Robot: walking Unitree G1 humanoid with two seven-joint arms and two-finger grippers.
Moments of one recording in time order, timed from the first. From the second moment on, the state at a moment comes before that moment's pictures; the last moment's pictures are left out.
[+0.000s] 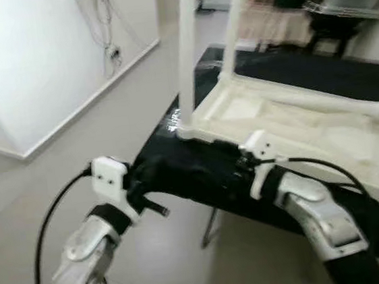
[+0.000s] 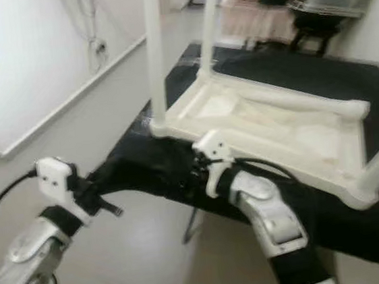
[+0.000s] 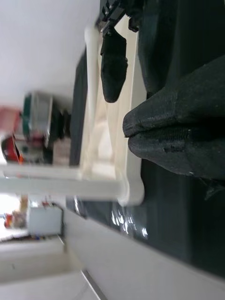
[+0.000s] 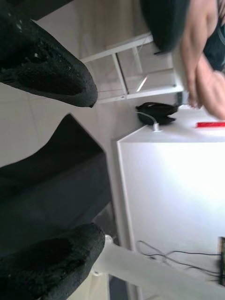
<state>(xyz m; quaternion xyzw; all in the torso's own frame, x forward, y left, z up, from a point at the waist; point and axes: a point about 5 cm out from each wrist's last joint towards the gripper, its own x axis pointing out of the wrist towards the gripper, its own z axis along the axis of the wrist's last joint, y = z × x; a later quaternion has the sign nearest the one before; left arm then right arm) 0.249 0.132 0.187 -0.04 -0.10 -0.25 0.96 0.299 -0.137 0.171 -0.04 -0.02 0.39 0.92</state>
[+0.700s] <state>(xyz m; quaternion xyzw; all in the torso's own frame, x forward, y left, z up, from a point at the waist) 0.249 0.141 0.190 -0.04 -0.11 -0.23 0.97 0.329 -0.158 0.188 -0.16 0.02 0.38 0.91</state>
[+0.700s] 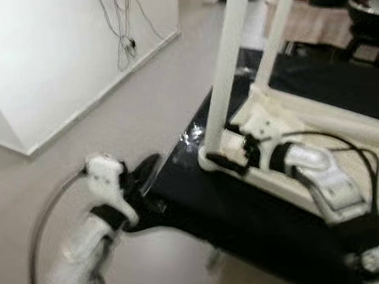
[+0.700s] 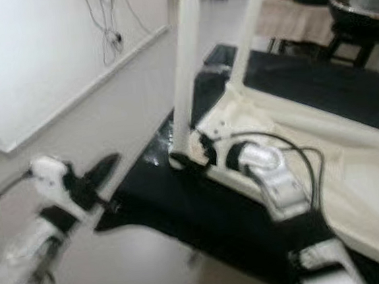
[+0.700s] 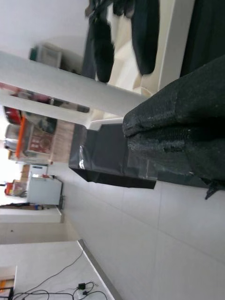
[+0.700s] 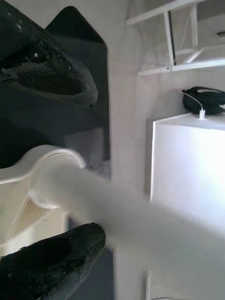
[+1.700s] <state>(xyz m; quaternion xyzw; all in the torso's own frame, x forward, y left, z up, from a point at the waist) 0.242 0.134 0.190 -0.05 -0.10 -0.25 0.96 0.357 -0.228 0.182 -0.36 0.32 0.33 0.81</state>
